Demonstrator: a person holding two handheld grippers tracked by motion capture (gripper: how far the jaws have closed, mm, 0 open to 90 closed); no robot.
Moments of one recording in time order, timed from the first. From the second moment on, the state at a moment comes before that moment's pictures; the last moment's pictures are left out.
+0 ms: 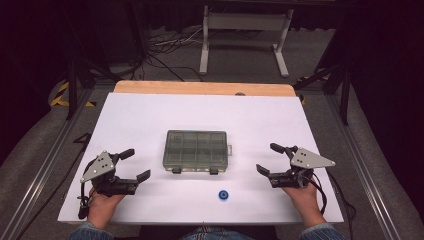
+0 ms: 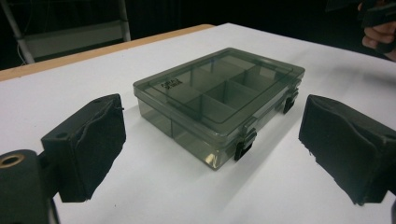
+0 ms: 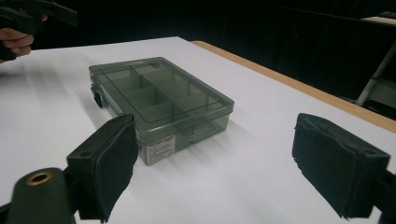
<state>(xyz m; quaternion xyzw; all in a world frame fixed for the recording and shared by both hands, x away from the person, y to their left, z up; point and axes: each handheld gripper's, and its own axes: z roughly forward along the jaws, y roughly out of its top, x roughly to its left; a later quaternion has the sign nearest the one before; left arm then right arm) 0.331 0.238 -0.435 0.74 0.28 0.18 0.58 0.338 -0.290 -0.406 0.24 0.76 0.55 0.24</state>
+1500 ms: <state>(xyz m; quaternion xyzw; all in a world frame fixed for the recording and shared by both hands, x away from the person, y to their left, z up) 0.335 0.235 -0.433 0.75 0.29 0.20 0.57 0.339 -0.278 -0.404 0.23 0.76 0.55 0.24</state>
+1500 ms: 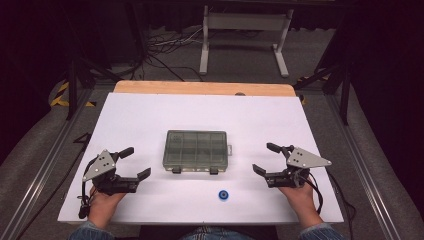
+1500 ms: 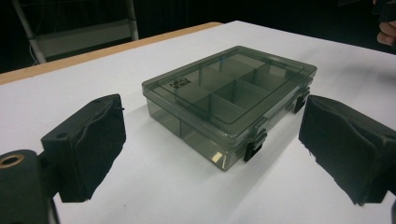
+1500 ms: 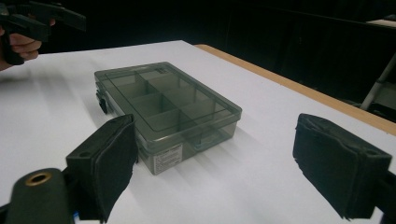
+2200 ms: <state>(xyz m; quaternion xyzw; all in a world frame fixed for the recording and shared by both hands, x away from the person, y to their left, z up) 0.350 0.214 -0.423 0.75 0.27 0.19 0.57 0.359 -0.240 -0.398 0.22 0.78 0.55 0.20</state>
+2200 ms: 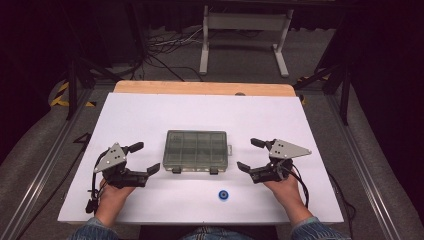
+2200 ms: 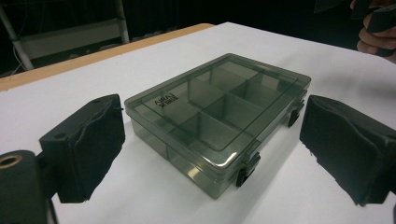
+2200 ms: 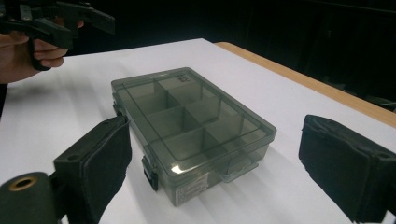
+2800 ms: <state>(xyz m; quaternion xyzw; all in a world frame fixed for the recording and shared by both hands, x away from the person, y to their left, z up) 0.359 0.207 -0.431 0.78 0.27 0.18 0.53 0.366 -0.218 -0.409 0.22 0.82 0.50 0.18</state>
